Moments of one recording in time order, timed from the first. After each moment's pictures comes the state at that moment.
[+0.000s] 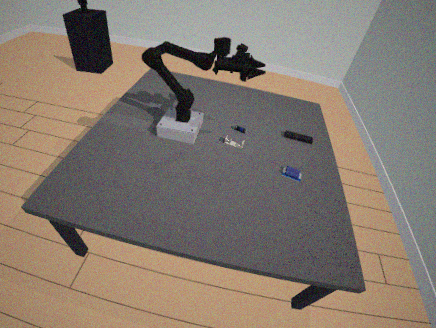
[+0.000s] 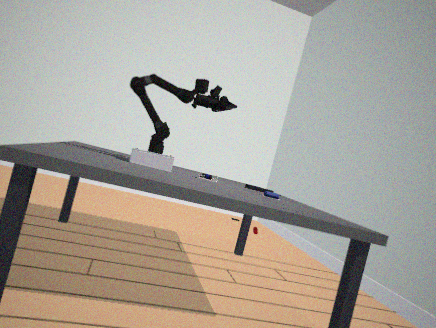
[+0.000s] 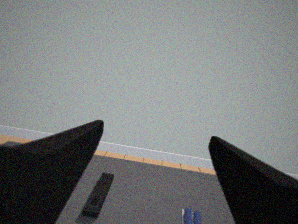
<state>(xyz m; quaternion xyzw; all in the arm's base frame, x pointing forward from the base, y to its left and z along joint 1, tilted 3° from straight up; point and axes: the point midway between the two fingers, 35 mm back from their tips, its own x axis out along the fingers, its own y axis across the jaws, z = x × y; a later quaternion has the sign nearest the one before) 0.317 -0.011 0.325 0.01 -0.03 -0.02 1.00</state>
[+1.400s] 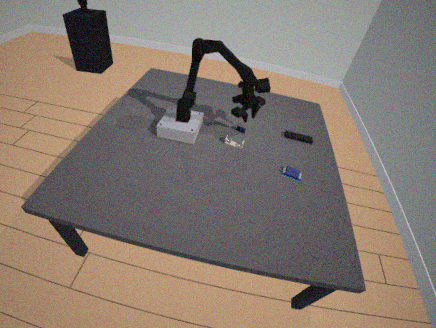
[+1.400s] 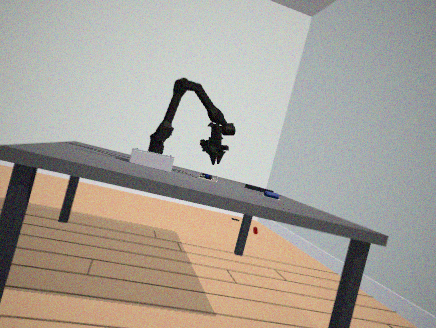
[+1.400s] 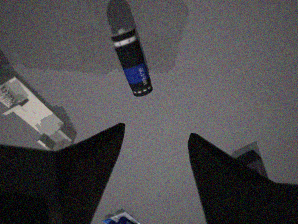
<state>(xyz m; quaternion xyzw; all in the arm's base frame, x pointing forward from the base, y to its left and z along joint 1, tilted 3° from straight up) 0.338 0.059 0.053 -0.71 0.23 0.57 0.34</state>
